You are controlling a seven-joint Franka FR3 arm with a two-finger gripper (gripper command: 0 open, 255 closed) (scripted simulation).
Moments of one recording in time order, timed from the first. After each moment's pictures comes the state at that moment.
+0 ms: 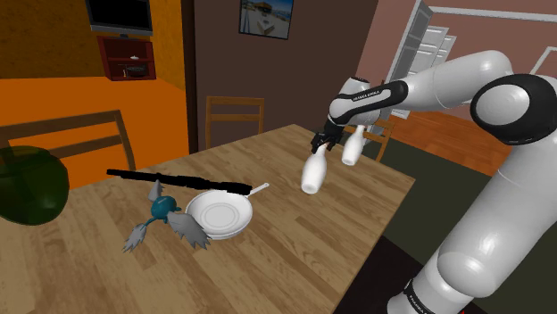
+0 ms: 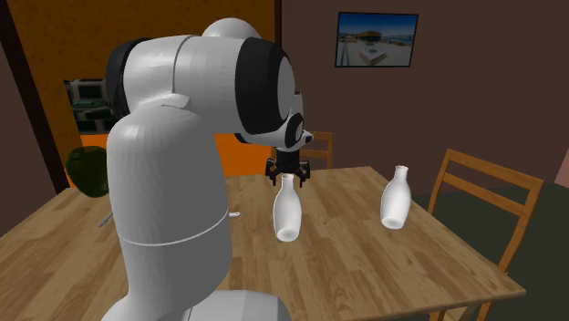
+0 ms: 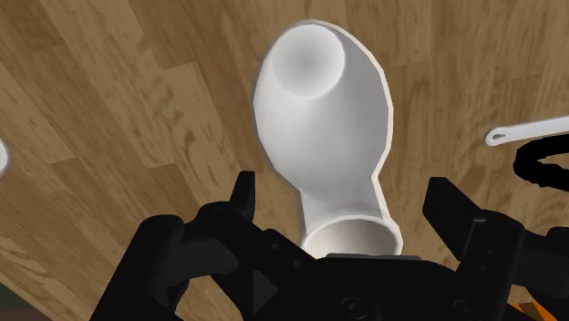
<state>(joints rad) -0.01 0.01 -0.24 -2.15 0.08 2.38 -0.18</state>
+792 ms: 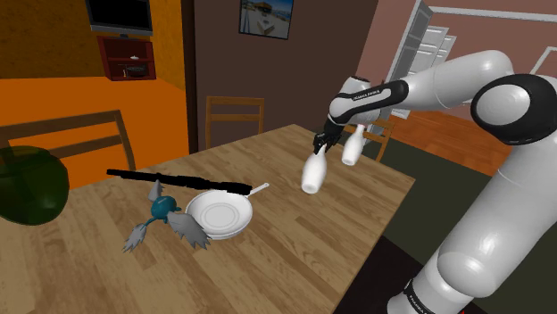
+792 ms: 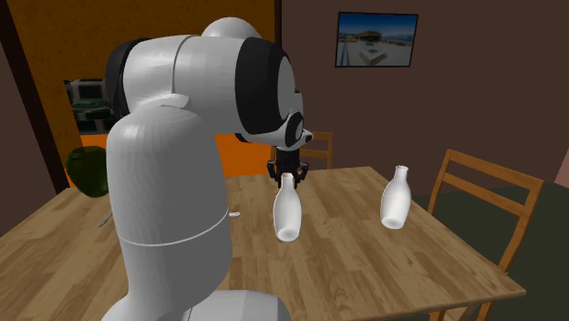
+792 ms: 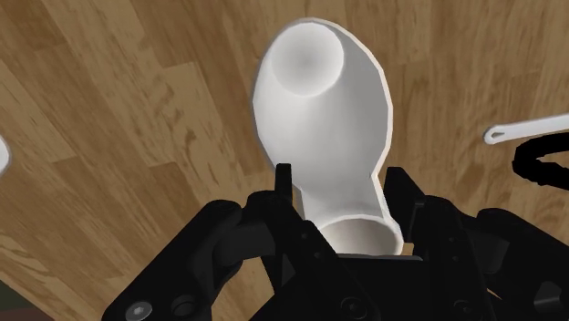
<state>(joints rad) -0.01 0.01 -0.24 -2.14 0.08 2.37 -0.18</state>
